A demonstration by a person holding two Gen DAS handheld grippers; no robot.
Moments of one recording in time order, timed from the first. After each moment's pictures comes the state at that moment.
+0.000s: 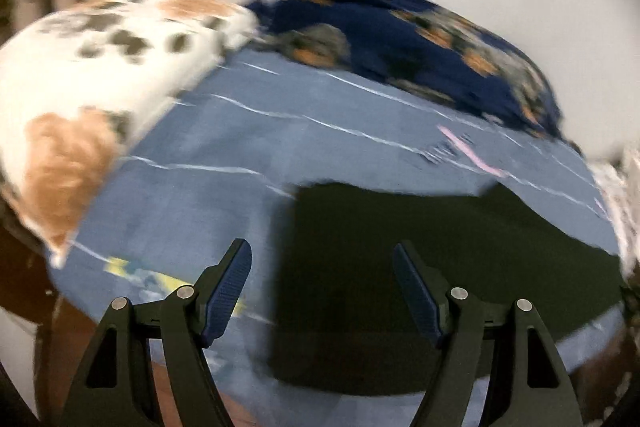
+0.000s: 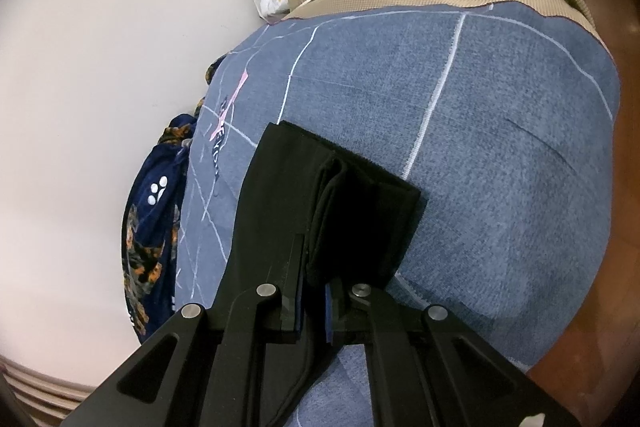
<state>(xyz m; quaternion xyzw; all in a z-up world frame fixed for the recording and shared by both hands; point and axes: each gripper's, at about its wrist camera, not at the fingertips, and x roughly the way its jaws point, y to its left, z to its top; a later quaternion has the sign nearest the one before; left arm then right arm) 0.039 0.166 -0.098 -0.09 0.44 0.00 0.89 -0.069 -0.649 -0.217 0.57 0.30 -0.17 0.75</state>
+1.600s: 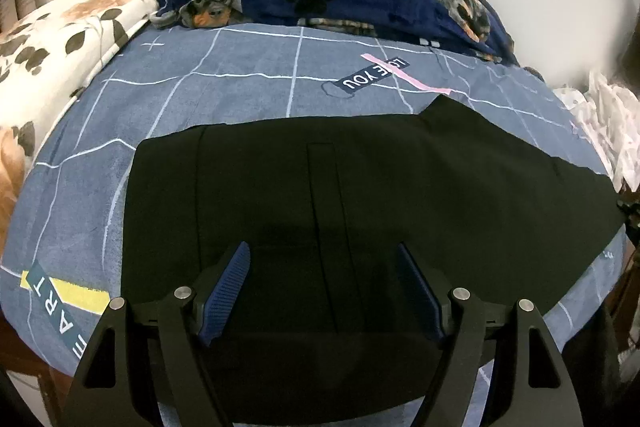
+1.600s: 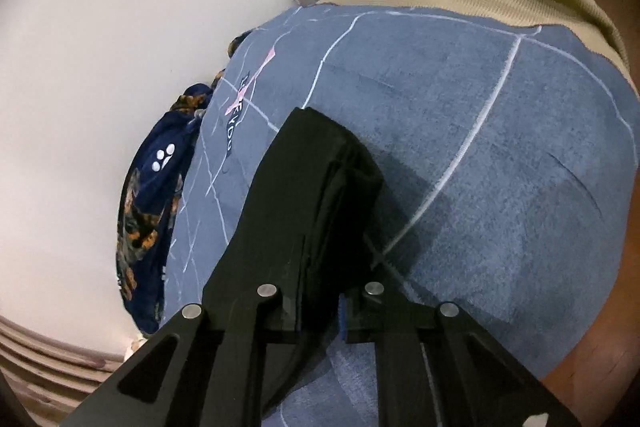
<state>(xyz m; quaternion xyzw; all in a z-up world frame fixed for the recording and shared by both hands) 0.052 0.098 -0.161 -0.03 0.47 -0.09 0.88 -0.055 -0.644 -0.202 0.51 0.32 -0.14 0.79</state>
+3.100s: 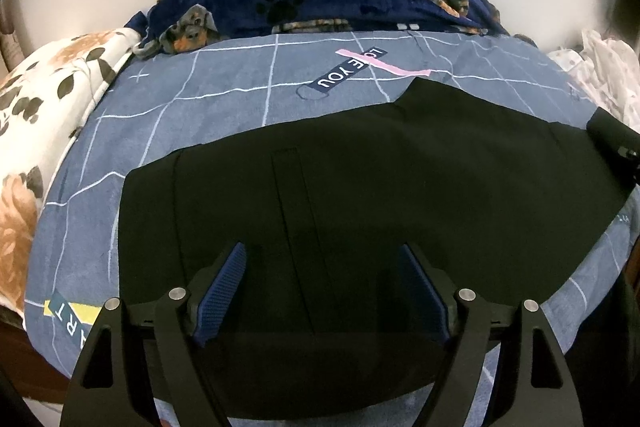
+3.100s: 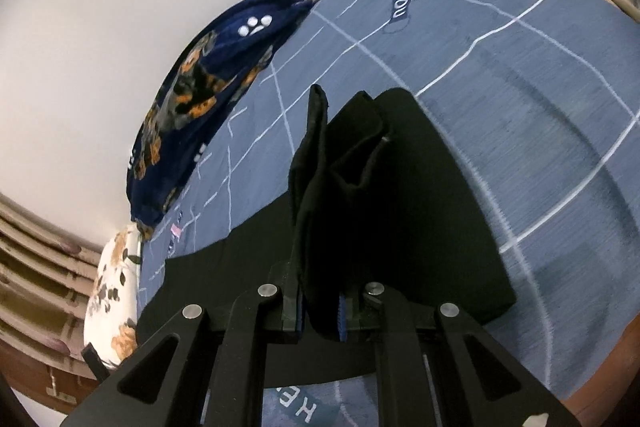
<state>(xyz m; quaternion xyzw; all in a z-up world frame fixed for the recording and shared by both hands) 0.046 0.068 -0.155 0.05 0.46 -0.10 0.88 0.004 -0.475 -0.167 0.38 0.41 -0.01 0.83</state>
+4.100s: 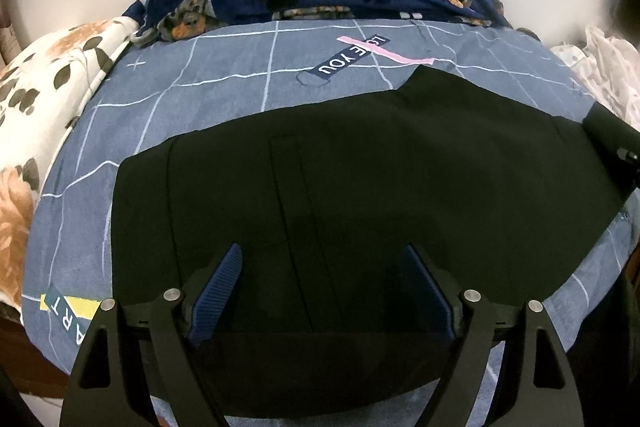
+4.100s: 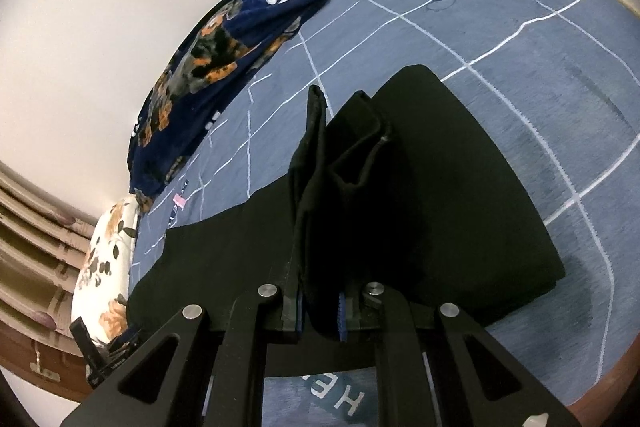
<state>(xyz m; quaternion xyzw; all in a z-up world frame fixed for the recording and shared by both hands) 0.048 0.070 -0.160 0.05 0.48 -0.09 0.87 0.009 -0.433 -0.165 0.36 0.42 0.01 0.83</state>
